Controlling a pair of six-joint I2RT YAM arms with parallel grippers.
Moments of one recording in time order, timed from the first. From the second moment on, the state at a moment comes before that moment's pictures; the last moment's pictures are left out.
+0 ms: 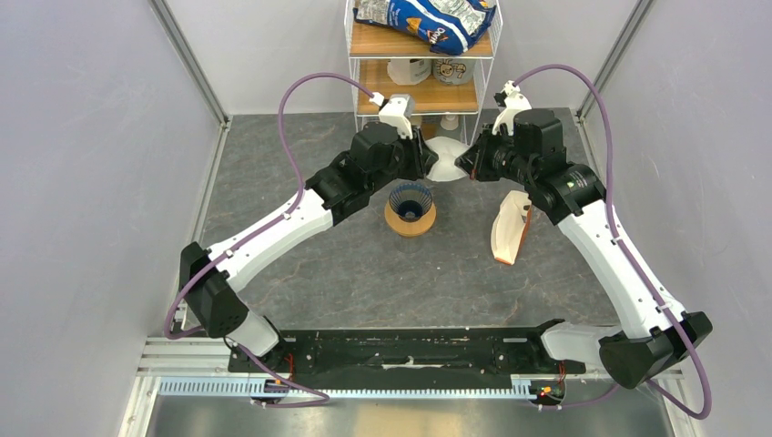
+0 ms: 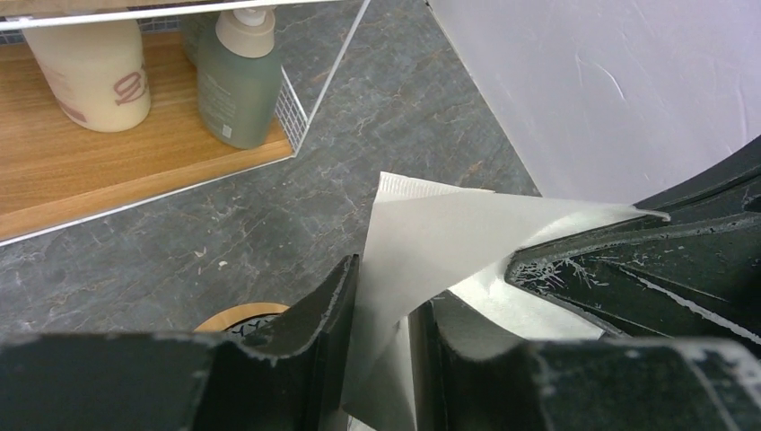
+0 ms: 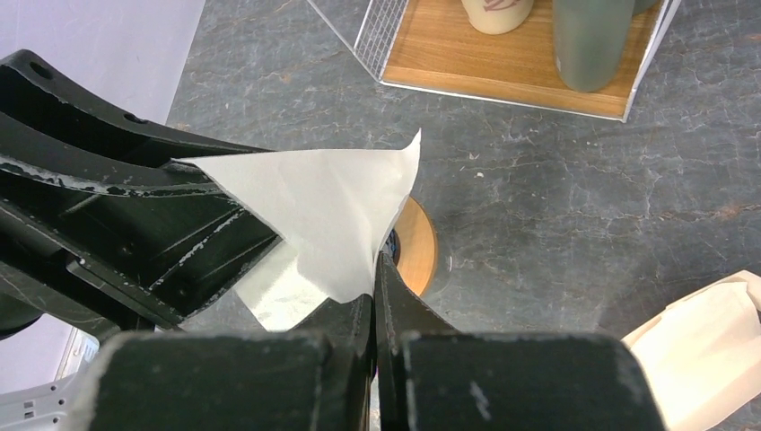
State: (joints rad) left arm -0.83 1.55 1.49 -0.20 -0.14 -0.49; right arm 0.42 1.24 1.44 -0.63 -0.14 0.41
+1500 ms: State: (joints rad) left arm -0.83 1.60 1.56 -0.31 -0.12 -0.50; right arm 0.44 1.31 1.47 -0.65 -0.10 0.21
